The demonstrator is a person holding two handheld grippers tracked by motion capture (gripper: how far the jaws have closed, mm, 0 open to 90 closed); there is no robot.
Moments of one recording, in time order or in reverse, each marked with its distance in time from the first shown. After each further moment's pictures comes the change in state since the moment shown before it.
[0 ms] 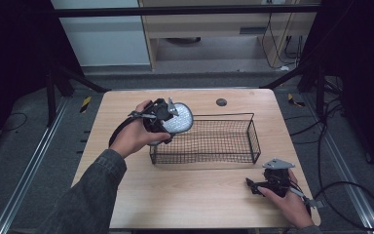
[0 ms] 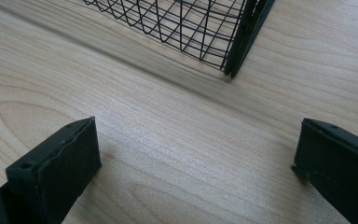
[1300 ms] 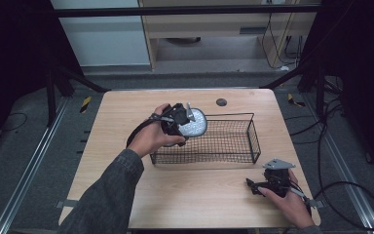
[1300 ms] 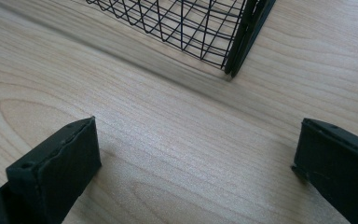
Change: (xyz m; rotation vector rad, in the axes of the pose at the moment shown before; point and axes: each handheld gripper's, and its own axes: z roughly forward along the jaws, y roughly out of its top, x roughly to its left) left arm -0.019 0.025 0.038 0.010 -0.047 0.086; right arm 0.000 0.000 -0.001 0.000 0.006 0.002
